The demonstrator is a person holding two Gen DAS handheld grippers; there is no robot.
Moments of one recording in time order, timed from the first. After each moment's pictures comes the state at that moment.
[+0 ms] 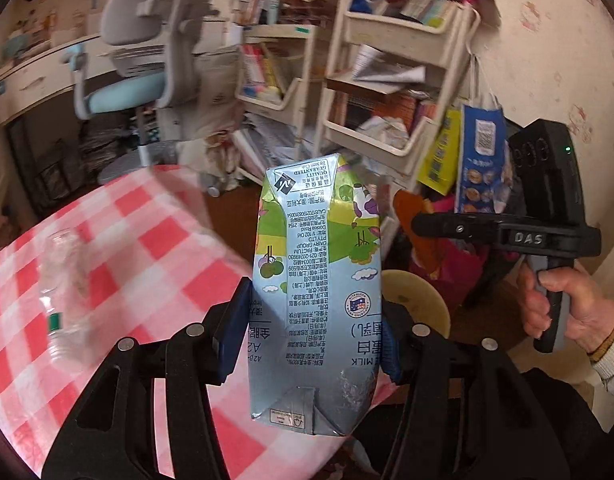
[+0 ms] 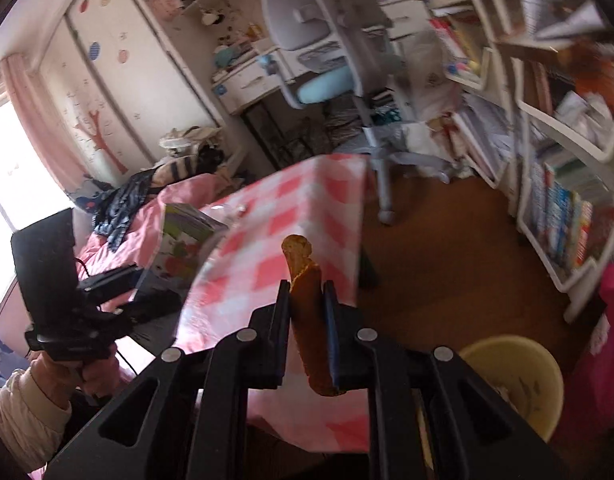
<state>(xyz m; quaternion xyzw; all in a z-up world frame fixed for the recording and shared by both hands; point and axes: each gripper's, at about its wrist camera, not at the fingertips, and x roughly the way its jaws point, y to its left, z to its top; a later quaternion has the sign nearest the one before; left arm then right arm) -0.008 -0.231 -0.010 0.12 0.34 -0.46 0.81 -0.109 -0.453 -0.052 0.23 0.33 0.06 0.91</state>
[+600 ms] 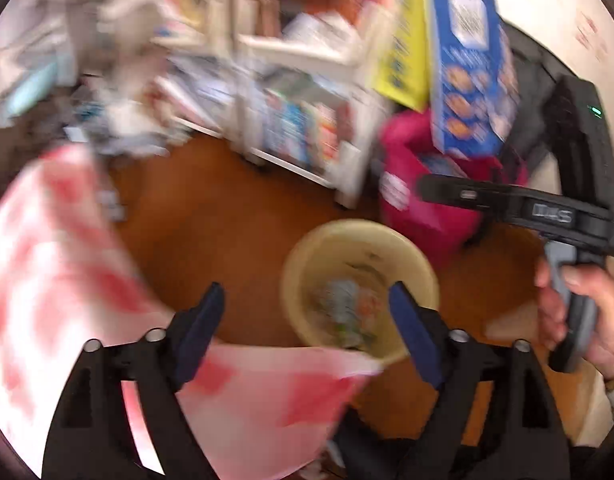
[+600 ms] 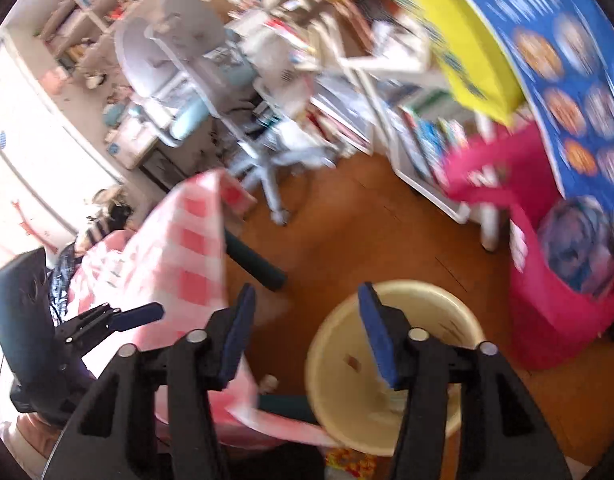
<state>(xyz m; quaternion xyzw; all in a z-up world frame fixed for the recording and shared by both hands) -0.051 -0.377 -0.079 0.21 0.40 -0.44 0.77 -0.160 -0.538 -0.097 0.32 0.31 -0.08 0.89</state>
